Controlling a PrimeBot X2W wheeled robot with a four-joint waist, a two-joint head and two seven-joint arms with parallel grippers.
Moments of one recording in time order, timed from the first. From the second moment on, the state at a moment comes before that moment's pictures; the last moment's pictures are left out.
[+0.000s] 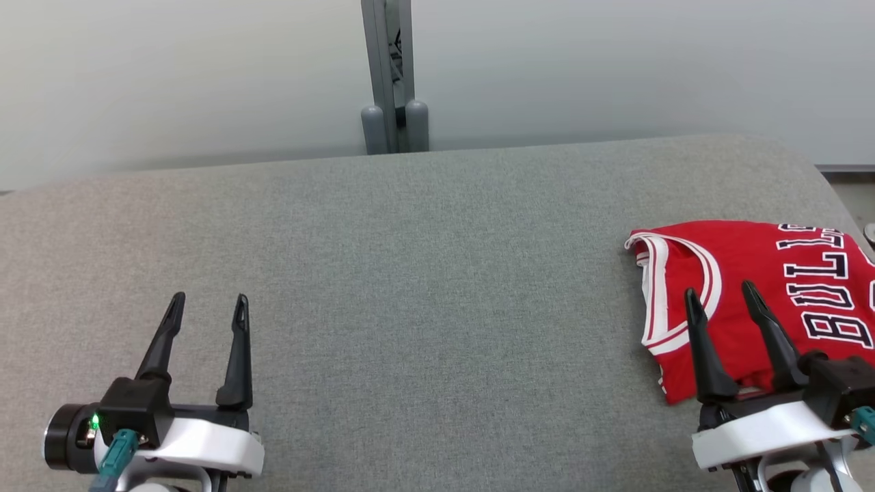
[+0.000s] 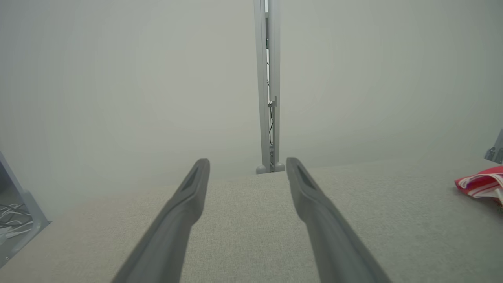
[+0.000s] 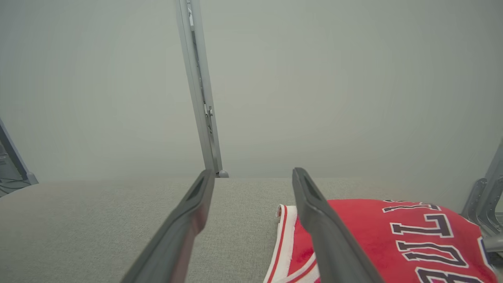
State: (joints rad) left arm -0.04 0.28 -0.23 0.03 -0.31 0.19 -0.21; right arm -0.04 -0.05 0.02 0.02 0.17 0.13 -0.15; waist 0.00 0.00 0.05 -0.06
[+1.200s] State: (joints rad) left arm 0.02 0.29 -0.25 0.03 -0.32 0.21 -0.19; right arm 0.03 -0.05 -0.02 0.01 0.19 0.13 -0.11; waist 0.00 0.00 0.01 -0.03
